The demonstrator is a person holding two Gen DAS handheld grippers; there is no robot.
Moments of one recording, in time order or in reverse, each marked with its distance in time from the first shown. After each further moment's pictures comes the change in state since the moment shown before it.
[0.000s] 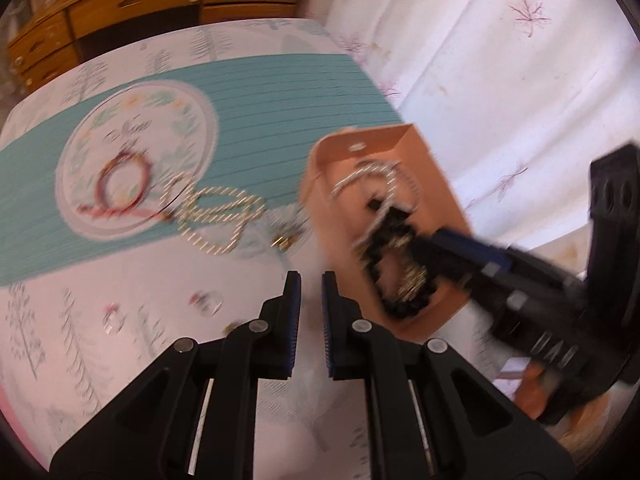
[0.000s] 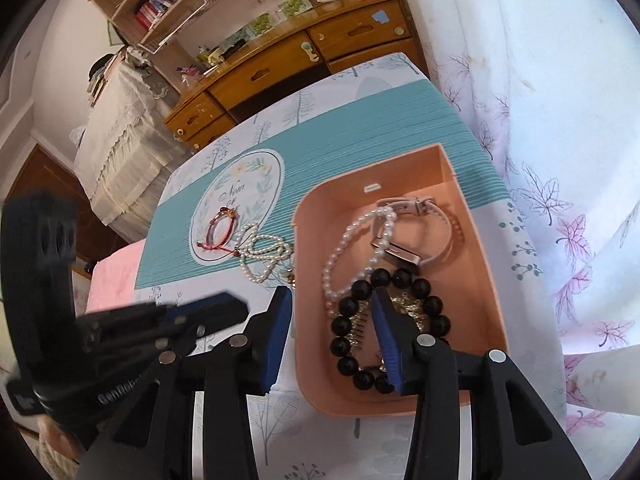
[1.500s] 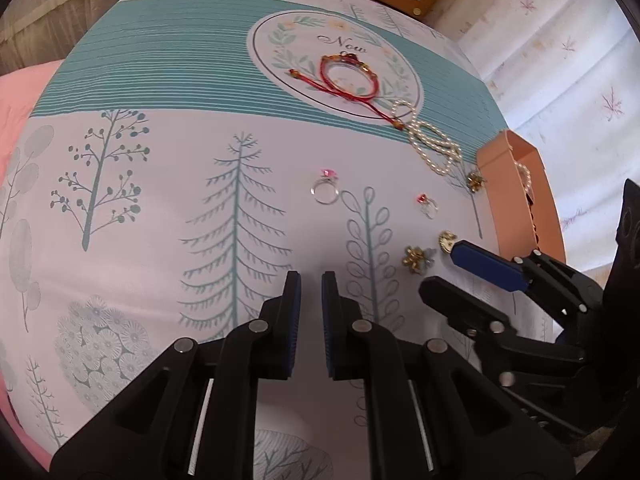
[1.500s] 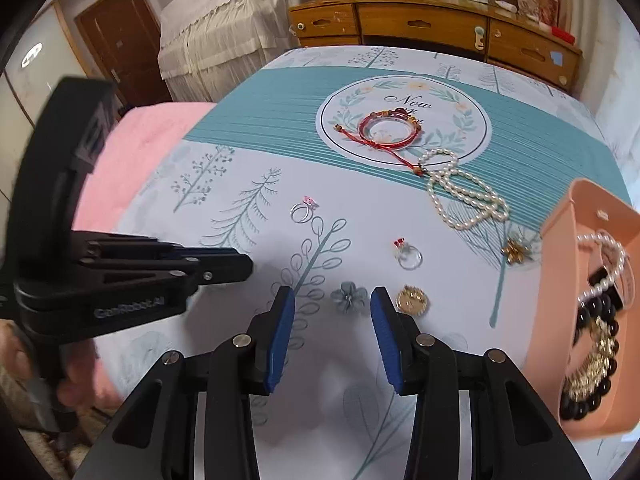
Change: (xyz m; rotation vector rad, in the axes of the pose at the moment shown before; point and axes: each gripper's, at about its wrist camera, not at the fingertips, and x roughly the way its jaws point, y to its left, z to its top) left arm -0.023 0.157 -0.103 -0.343 -0.029 0.059; right arm 0.104 0.177 -0.091 -0.577 0.157 0.060
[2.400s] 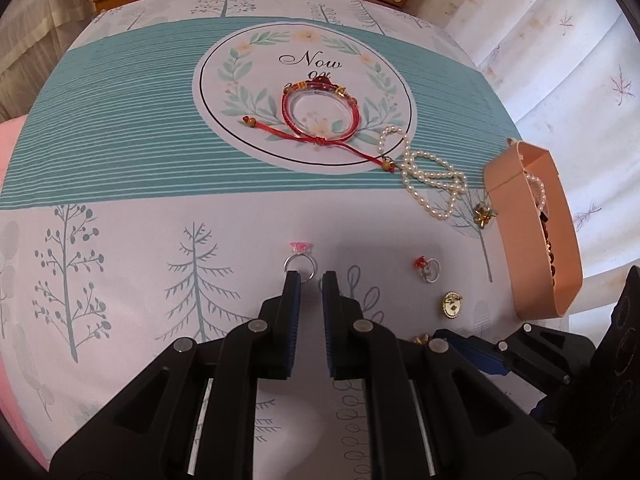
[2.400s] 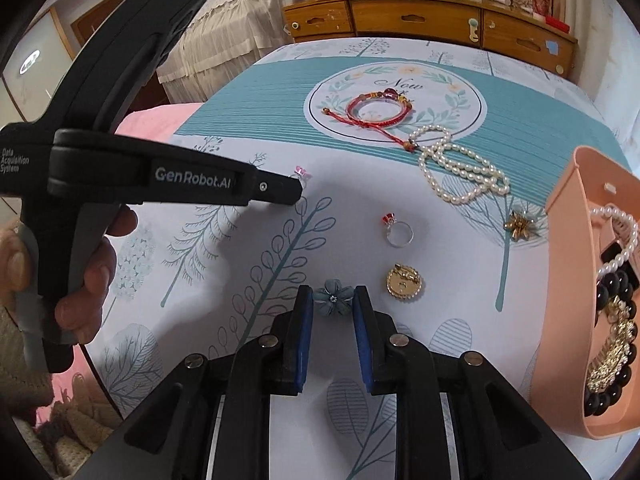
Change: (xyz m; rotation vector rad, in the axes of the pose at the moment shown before) left arm 0.031 -0.030 0.055 0.119 0.018 0.030; right arm 0.011 -0.021 -0.017 0.036 -0.008 0.023
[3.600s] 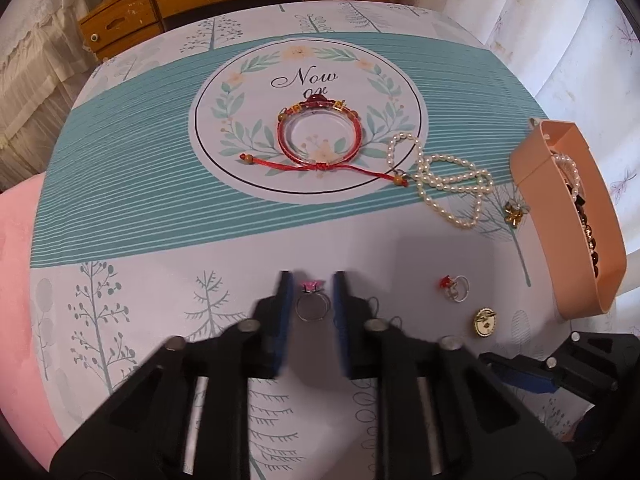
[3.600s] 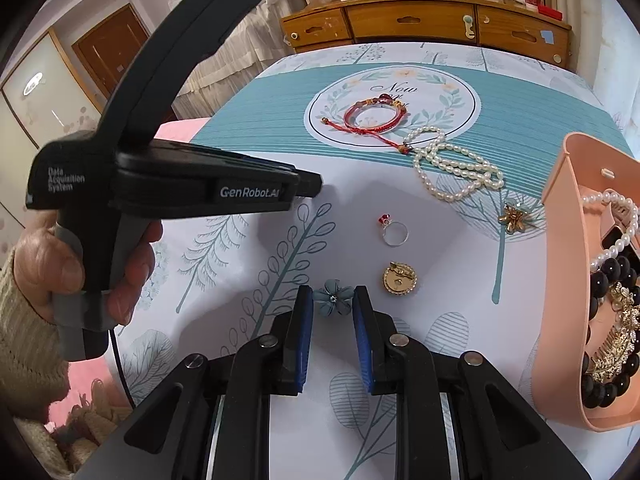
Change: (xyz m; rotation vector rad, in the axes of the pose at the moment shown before) left arm 0.009 -0.022 0.014 0.147 -0.037 0.168; right arm -0.010 -0.009 -0.004 0.051 -0.029 0.051
